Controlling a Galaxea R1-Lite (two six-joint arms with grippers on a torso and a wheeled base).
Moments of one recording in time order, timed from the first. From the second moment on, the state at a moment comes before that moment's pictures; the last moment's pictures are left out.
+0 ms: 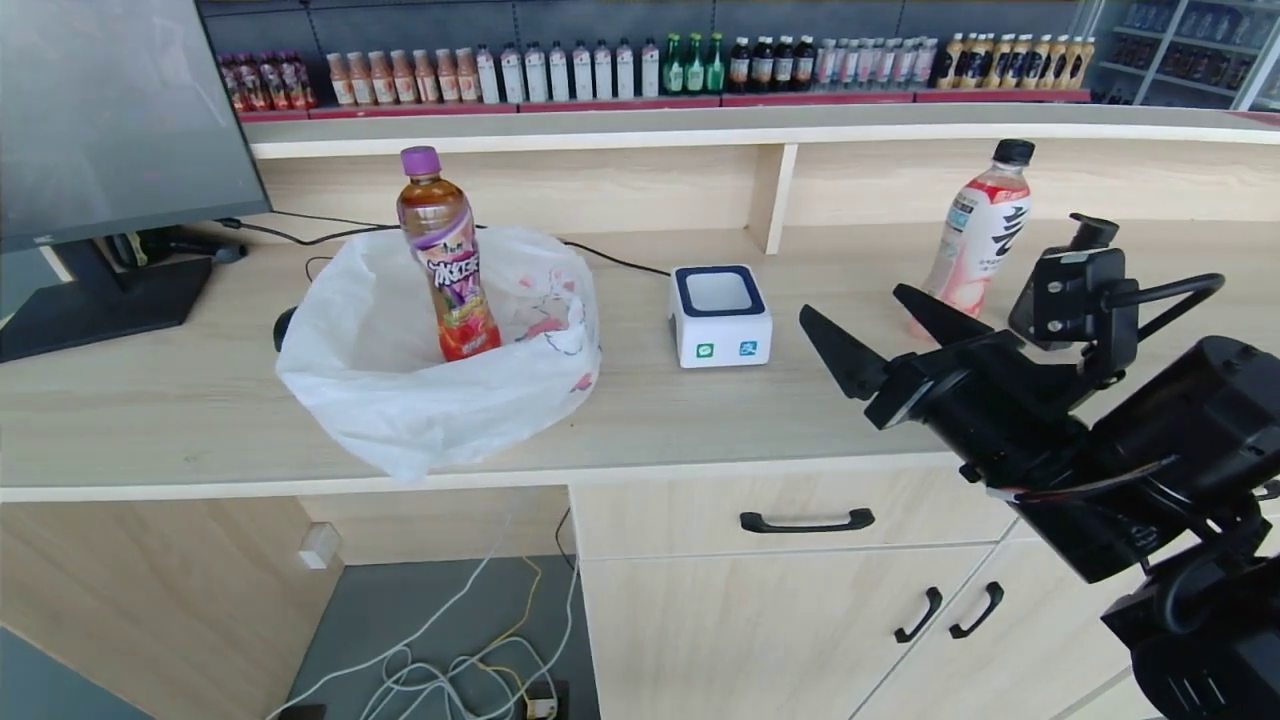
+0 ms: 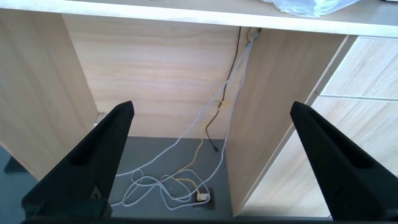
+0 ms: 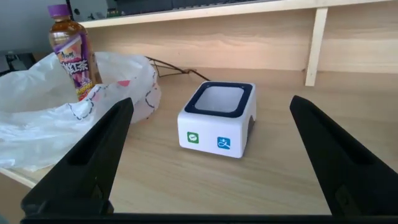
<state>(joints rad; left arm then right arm) 0.00 0.00 0.00 0.00 0.00 -0.01 0.50 1.77 -0.54 -1.57 -0.02 0.02</state>
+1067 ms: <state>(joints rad) 0.00 0.00 0.00 0.00 0.00 -0.01 0.50 1.76 -0.51 -1.57 -0.02 0.01</state>
